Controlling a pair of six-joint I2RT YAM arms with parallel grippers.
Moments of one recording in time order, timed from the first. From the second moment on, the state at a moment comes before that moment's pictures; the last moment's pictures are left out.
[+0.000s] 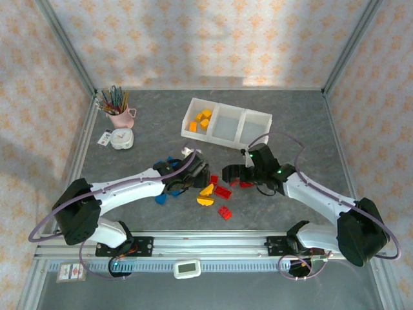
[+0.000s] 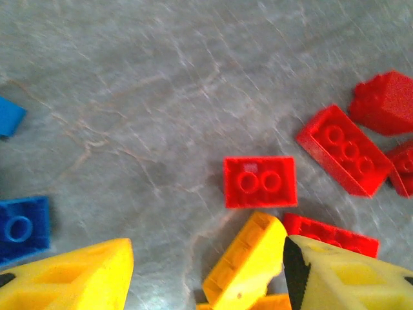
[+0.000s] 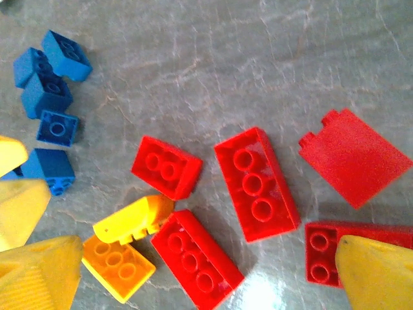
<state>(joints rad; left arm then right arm) -0.87 1.43 0.91 -0.50 -0.21 -0.74 0.58 1.19 0.66 -0.35 -0.26 0.53</state>
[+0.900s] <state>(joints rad) -0.93 1.69 1.00 -0.50 -0.17 -0.62 0.58 1.14 0.61 -0.35 -0.26 0.54</state>
